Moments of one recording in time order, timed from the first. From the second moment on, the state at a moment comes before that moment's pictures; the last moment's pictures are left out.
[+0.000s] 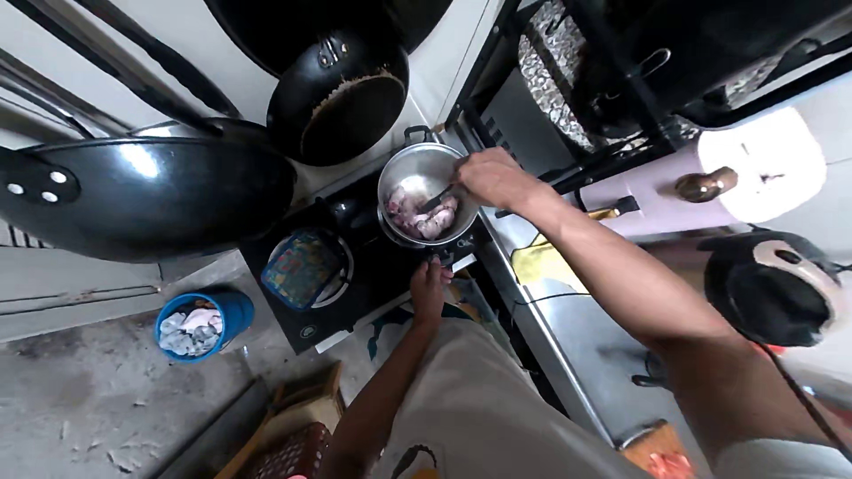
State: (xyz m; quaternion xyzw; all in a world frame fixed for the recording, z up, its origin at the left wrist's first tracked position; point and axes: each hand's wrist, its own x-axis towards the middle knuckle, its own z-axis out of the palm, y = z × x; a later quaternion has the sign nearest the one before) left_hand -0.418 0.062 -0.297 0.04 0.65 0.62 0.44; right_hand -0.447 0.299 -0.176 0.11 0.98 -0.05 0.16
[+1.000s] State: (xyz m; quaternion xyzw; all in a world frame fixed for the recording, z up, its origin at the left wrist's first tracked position) left_hand -0.420 0.062 -0.293 0.04 0.65 0.61 0.45; right_hand -0.494 0.273 -0.227 0.22 0.94 -0.05 0.26
